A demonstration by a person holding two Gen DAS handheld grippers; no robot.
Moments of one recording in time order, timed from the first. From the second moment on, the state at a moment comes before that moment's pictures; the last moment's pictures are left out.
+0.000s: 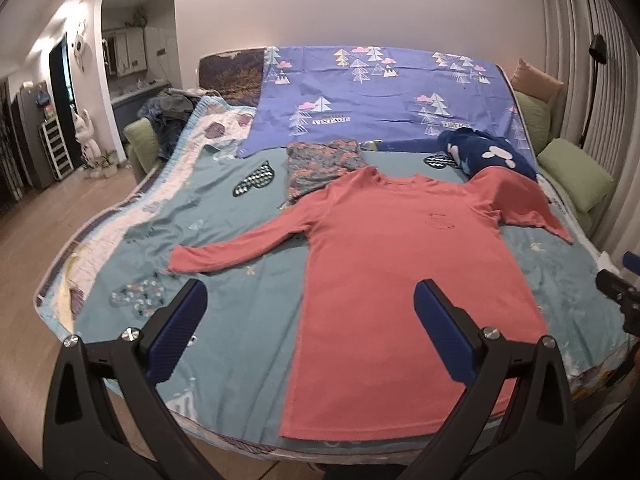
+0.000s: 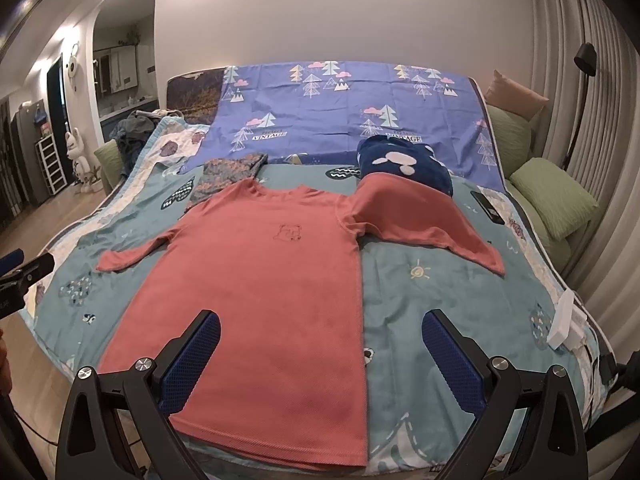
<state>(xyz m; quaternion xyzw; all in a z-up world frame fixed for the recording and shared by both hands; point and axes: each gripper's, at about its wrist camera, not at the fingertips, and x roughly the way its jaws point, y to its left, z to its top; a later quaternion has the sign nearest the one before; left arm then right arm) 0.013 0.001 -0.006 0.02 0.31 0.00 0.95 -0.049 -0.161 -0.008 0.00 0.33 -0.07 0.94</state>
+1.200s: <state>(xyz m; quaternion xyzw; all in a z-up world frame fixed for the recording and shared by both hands) 0.014 -0.002 -0.004 0.02 0.31 0.00 0.95 -0.048 -0.160 -0.006 -0.02 0.32 -0.08 0.94</state>
